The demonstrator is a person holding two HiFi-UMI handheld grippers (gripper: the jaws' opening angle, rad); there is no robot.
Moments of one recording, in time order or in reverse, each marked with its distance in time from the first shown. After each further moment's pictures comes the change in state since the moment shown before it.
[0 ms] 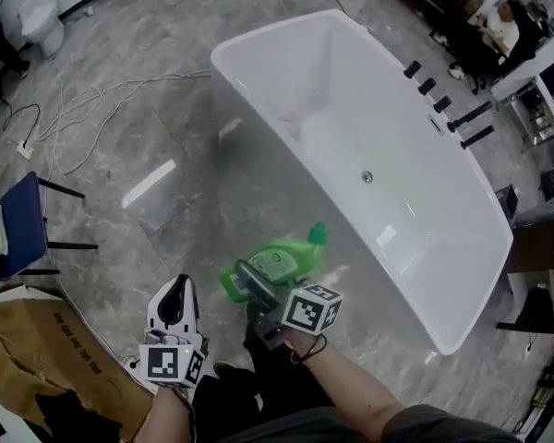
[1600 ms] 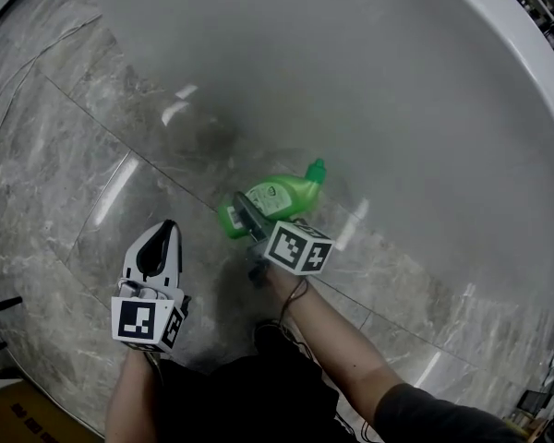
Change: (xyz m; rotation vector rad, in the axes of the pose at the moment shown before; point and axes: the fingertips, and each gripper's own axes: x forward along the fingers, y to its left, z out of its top) left arm 0.287 0.052 -0.460 0.229 0.060 -0.342; right arm 0.116 -0.571 -0.154 0.041 -0.343 -0.310
